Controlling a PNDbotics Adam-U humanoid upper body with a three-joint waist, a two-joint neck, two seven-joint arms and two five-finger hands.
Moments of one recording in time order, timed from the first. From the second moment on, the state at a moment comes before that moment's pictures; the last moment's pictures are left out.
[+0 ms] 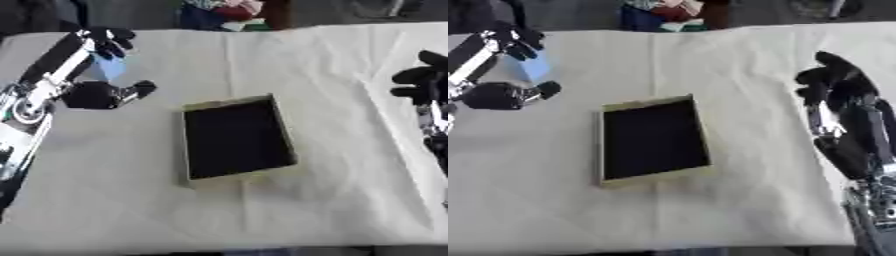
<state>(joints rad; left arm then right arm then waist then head) -0.48 0.55 -0.15 -1.68 -0.46 0.01 -0.22 -0.11 -0.29 0.07 -1.98 0.04 -0.19 -0.05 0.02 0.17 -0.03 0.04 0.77</state>
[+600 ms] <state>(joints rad) -0.49 0.55 -0.15 -1.68 -0.46 0.01 -0.22 -0.10 -0.29 0.07 -1.98 0.04 -0.19 -0.05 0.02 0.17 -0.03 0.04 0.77</state>
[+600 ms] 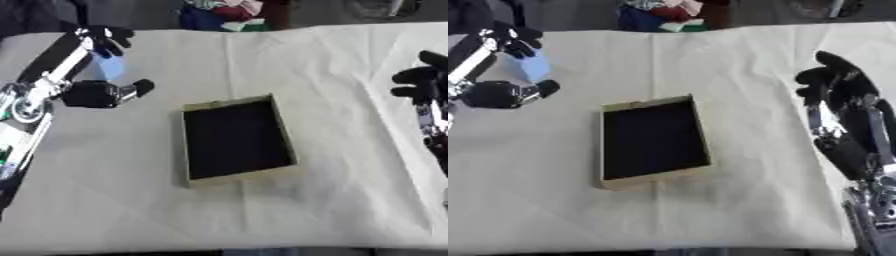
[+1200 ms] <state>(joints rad) -0.54 0.60 -0.13 -1.65 -0.53 0.08 -0.23 -0.10 -0.29 0.07 -1.98 0.04 -0.19 -0.05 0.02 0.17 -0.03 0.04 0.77</state>
